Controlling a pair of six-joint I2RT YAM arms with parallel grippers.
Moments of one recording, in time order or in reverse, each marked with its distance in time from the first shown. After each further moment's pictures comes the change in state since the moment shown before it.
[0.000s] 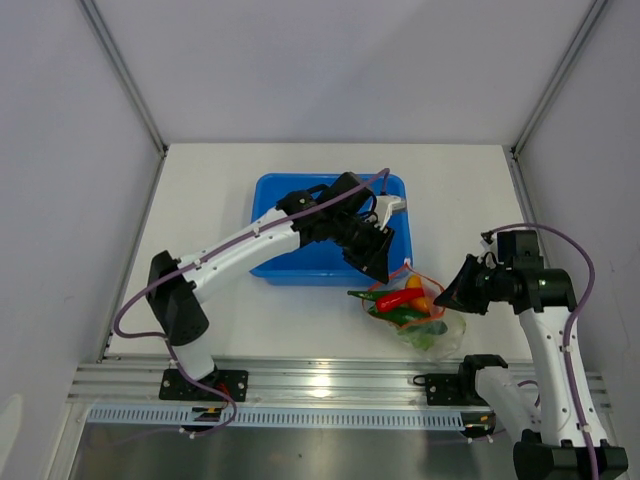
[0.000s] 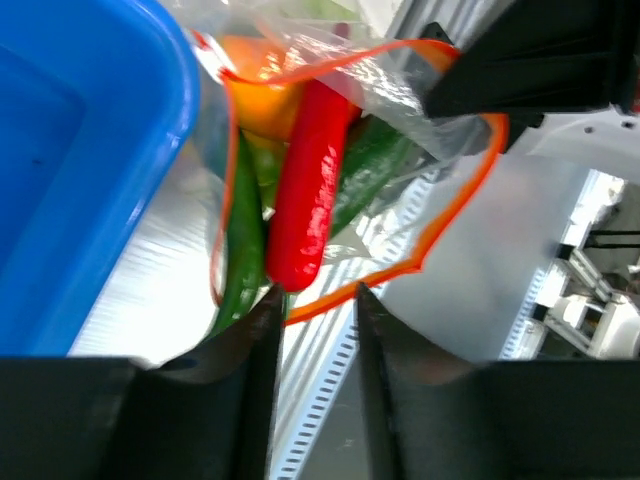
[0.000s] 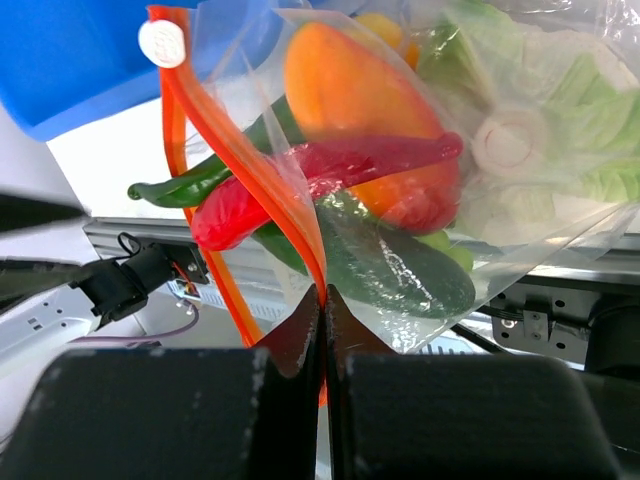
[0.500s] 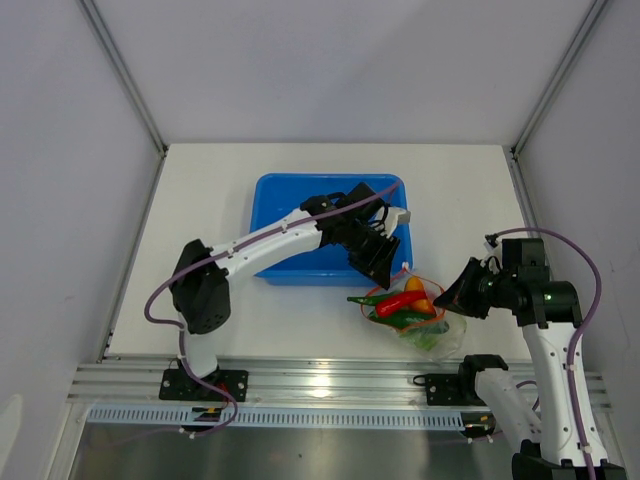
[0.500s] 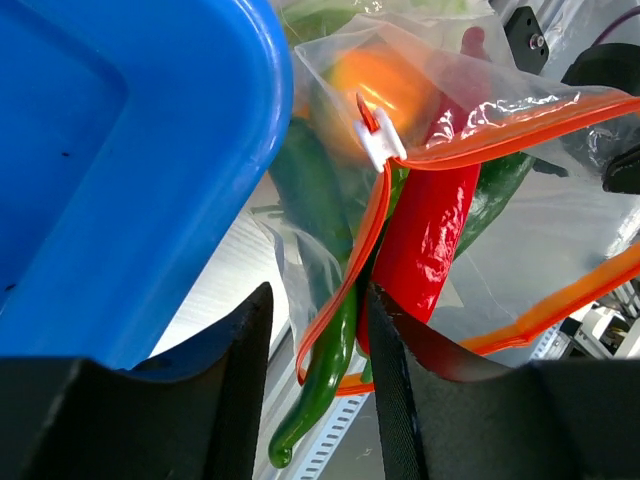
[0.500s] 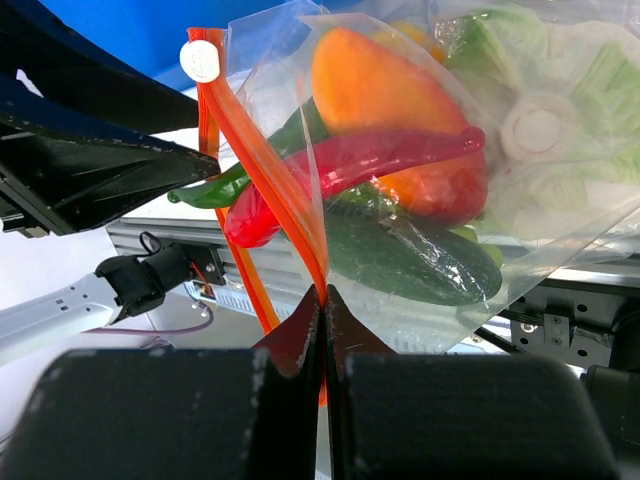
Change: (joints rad) left arm 0.003 0.137 0.000 0.013 -0.052 0.010; right arm 0.000 -0.079 0.000 -0.002 -0.026 0.036
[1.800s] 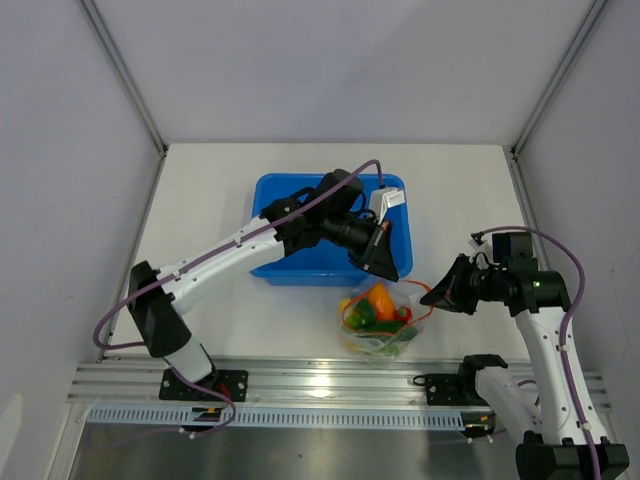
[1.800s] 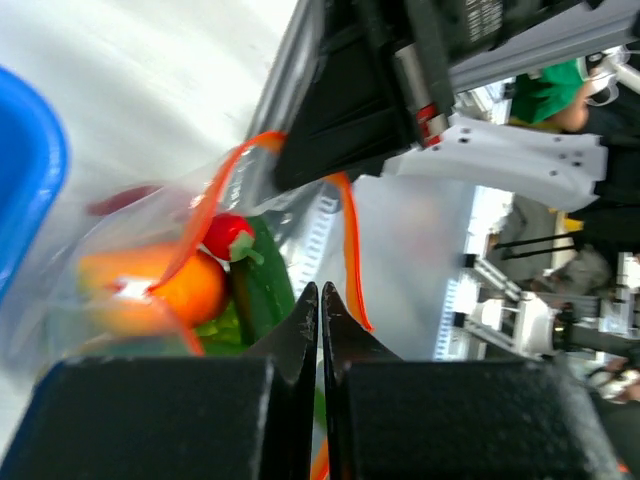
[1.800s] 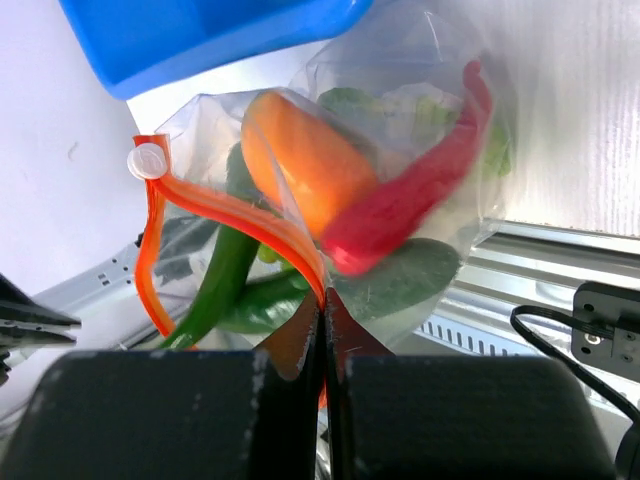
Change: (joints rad) left arm -0.014 -0.249 -0.090 0.199 0.187 -0.158; right arm 0.017 0.048 -0.046 0.070 -0.145 0.044
